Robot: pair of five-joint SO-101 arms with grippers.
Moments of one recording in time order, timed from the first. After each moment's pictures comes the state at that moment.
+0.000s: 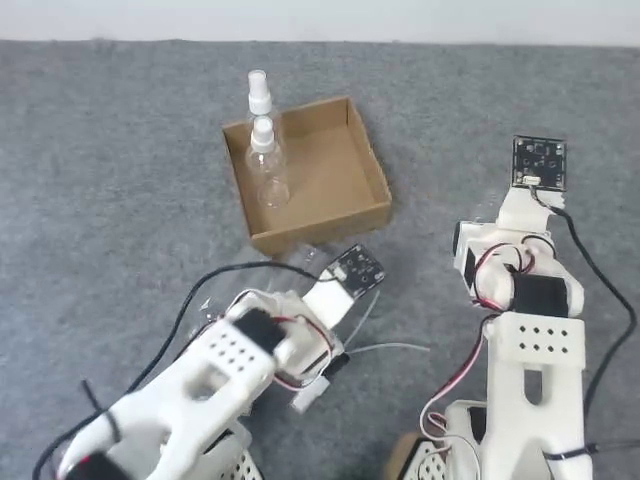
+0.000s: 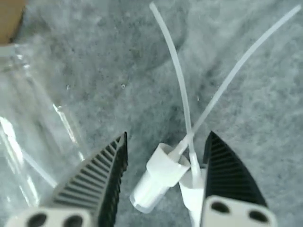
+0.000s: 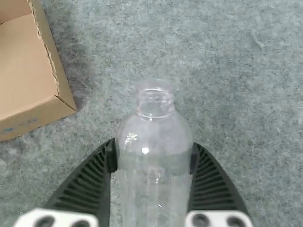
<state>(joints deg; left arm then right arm) 33.1 -36.7 69.9 52.6 -6.5 2.2 -46.3 48.1 56.2 -2.5</state>
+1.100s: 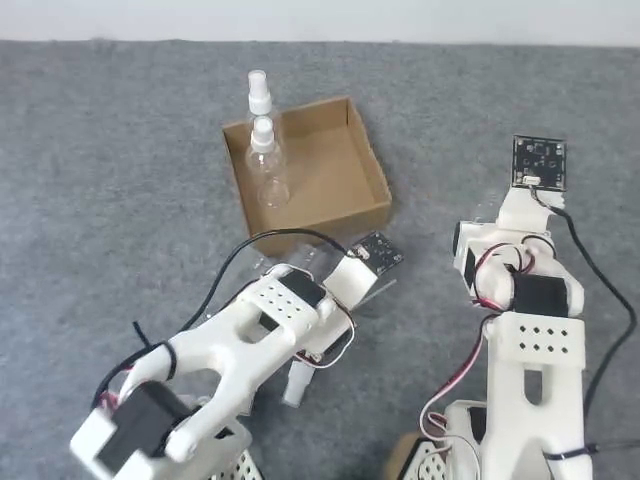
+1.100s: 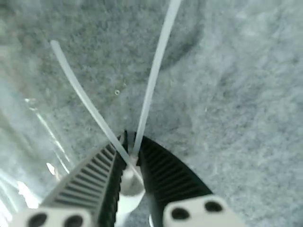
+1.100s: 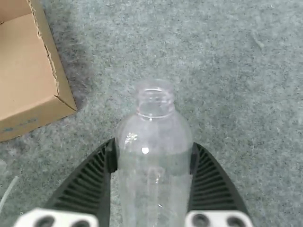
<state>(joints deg) 33.1 -11.0 53.3 56.2 -3.2 2.1 -46.3 48.1 56.2 -2.5</state>
